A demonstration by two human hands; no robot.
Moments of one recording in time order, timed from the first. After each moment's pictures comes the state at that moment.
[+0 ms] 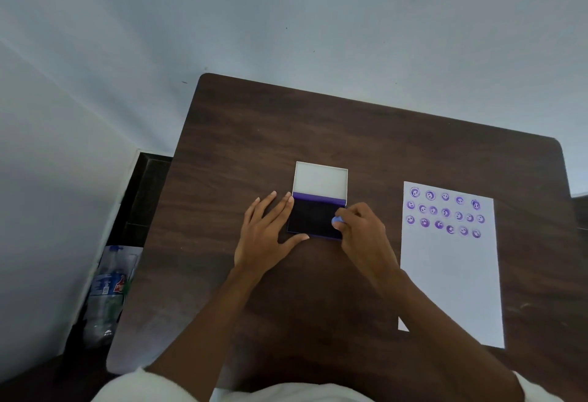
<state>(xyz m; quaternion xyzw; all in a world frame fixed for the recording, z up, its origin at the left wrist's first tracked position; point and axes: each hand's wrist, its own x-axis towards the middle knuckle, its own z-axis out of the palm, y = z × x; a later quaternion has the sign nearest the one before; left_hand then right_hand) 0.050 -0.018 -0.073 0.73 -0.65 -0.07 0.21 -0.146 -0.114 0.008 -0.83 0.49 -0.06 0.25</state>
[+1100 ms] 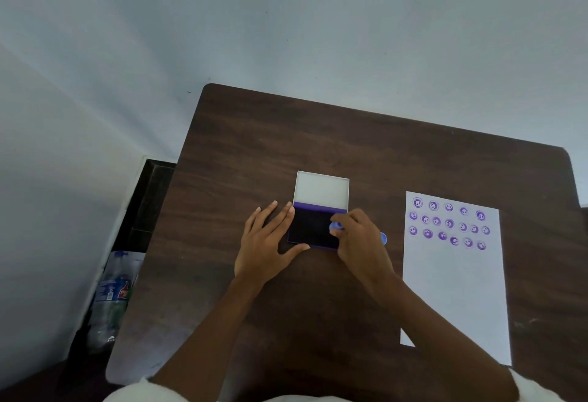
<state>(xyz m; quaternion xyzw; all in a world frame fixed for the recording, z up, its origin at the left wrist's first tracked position) 0.051 -0.018 -0.074 0.73 -0.65 -0.07 0.21 -0.139 -0.124 0.002 -0.83 0.48 -0.05 0.27</state>
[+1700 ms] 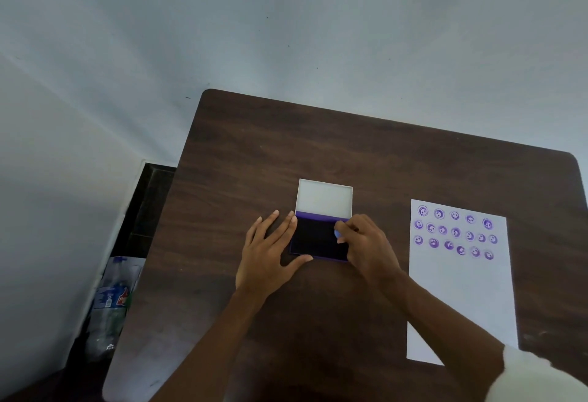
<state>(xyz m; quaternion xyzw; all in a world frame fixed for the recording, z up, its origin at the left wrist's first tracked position) 0.050 -0.018 -0.082 0.73 -0.64 -0.06 0.22 -0.149 -0.142 -0.004 -0.91 0.37 -0.06 0.21</state>
